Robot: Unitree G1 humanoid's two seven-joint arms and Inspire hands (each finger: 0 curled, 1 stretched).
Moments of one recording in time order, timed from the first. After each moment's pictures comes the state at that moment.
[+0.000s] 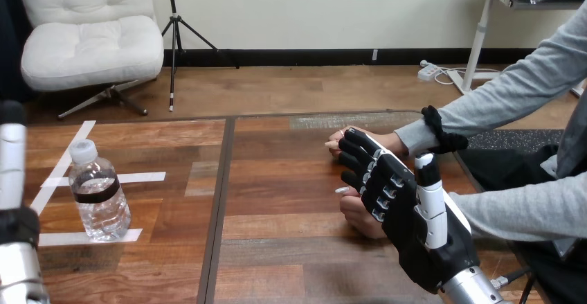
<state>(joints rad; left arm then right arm) -0.12 0.20 0.45 0.45 -0.23 -0.59 -0.06 0.10 -0.12 -0.01 0.08 0.35 -0.17 0.53</state>
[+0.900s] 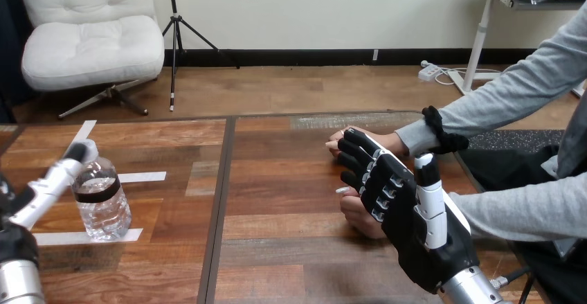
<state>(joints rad) -0.07 0.21 0.44 0.42 -0.11 -0.48 0.05 0.10 -0.12 0.00 0.08 0.35 -0.17 0.53</state>
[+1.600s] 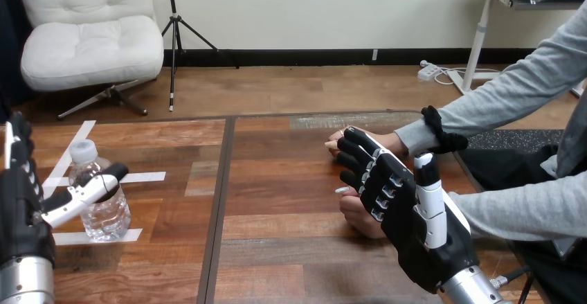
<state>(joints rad) -0.06 0.25 0.38 0.41 -0.02 -0.38 0.01 0.10 -0.12 0.00 0.07 0.35 -0.17 0.54</state>
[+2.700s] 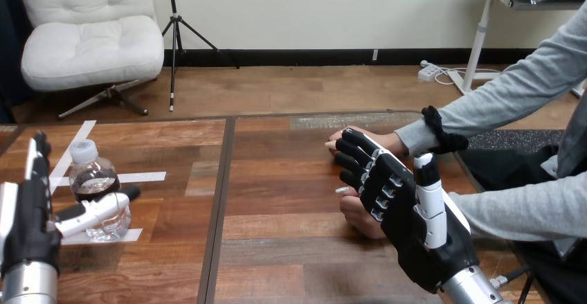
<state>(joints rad) -0.05 0.31 0.32 0.44 0.08 -0.26 0.03 0.10 -0.12 0.00 0.07 0.35 -0.17 0.54</state>
